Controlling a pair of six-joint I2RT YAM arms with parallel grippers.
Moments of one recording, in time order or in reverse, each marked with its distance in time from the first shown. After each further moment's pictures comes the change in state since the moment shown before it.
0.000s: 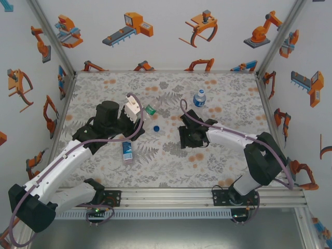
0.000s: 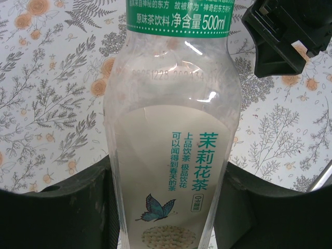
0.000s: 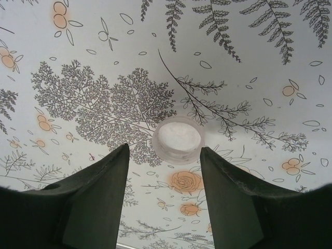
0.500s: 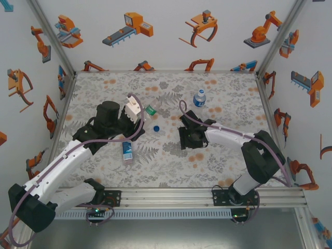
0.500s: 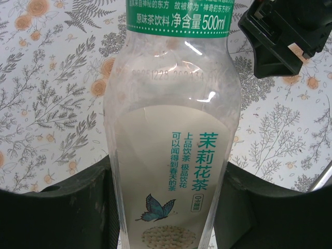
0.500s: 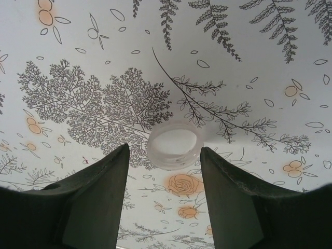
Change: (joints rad) left arm -0.006 0.002 0.000 -0.001 -0.008 0.006; right arm 0.000 0.028 -0.002 0.004 0.000 0.000
